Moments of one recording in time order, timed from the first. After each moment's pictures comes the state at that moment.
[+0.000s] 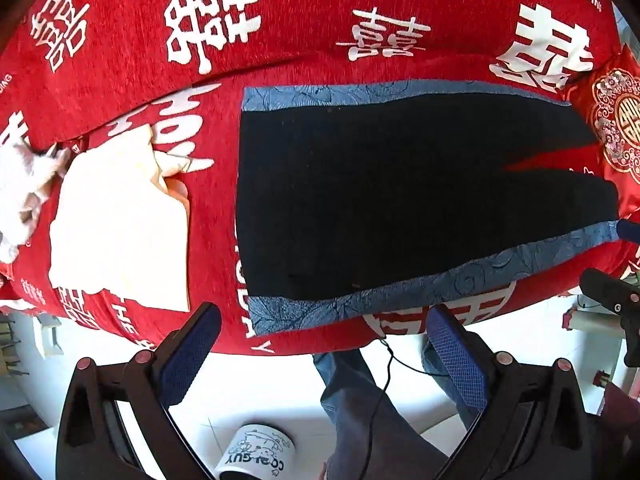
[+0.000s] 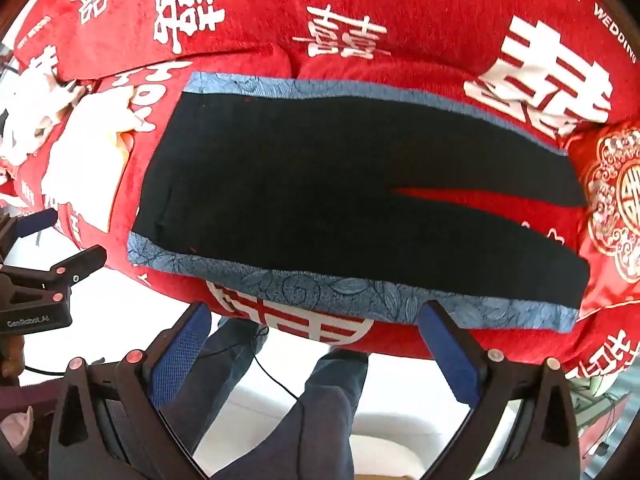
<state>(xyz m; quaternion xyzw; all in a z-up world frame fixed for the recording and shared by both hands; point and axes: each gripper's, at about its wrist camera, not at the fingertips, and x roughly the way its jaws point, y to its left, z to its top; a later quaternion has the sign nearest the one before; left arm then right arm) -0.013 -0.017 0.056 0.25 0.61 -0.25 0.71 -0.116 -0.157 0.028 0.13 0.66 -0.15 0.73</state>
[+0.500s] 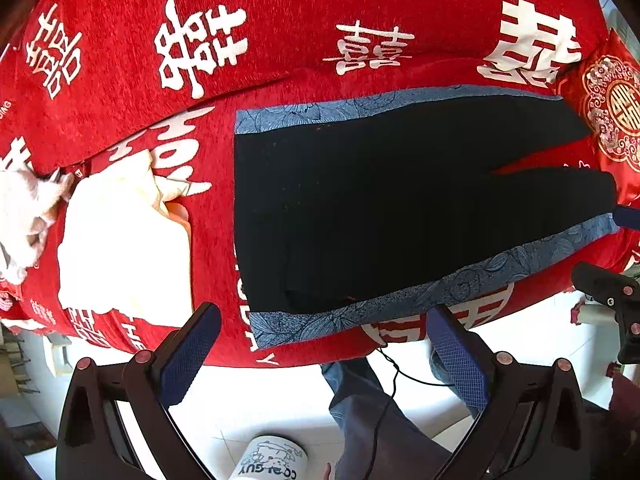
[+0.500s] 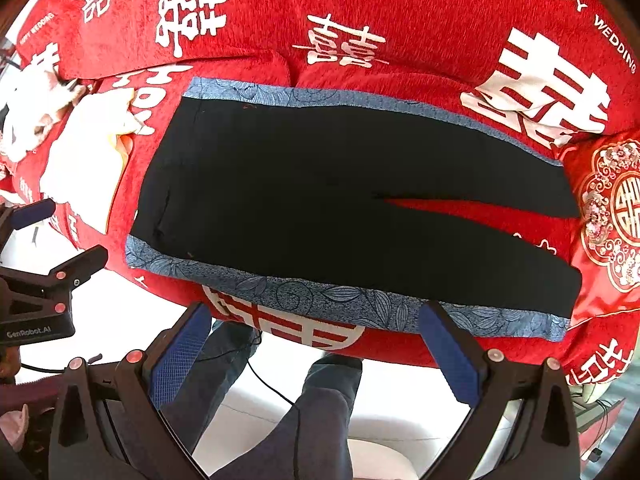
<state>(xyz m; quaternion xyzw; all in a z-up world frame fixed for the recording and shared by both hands) -0.022 -0.030 0.067 0.27 0.59 -0.26 0.72 -0.115 -0.157 0.034 0.12 0.66 -0.15 0.73</state>
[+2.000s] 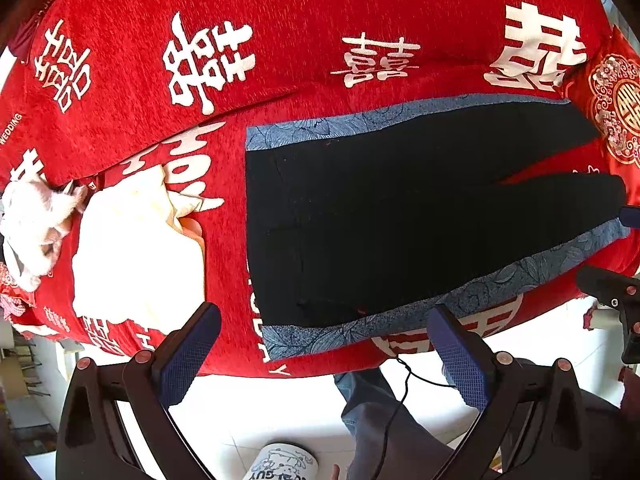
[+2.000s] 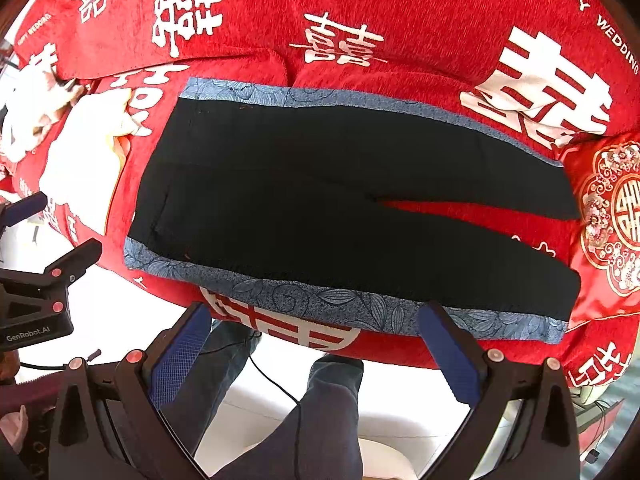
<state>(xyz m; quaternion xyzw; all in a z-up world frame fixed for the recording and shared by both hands) -0.019 -0.042 0.076 0.28 0.57 -0.25 0.73 -0.109 -0.166 0.036 0.12 0.66 -0.15 0.72</state>
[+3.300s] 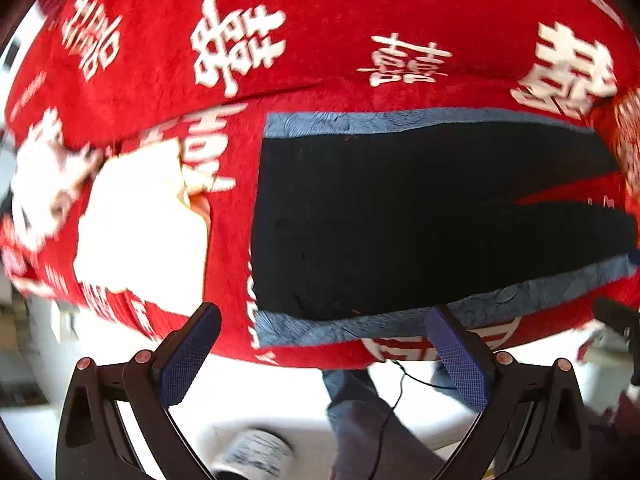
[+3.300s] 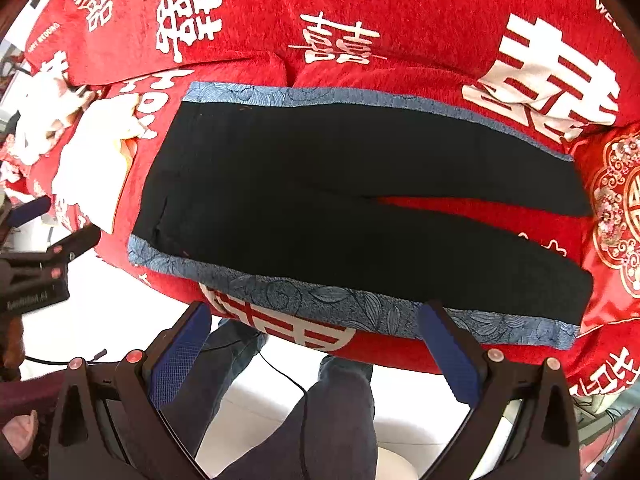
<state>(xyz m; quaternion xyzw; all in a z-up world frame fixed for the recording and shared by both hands) -0.025 -0.042 0.072 0.23 0.59 -0.18 0.75 -0.132 -0.192 0.030 0.14 0.65 -0.12 0.74</state>
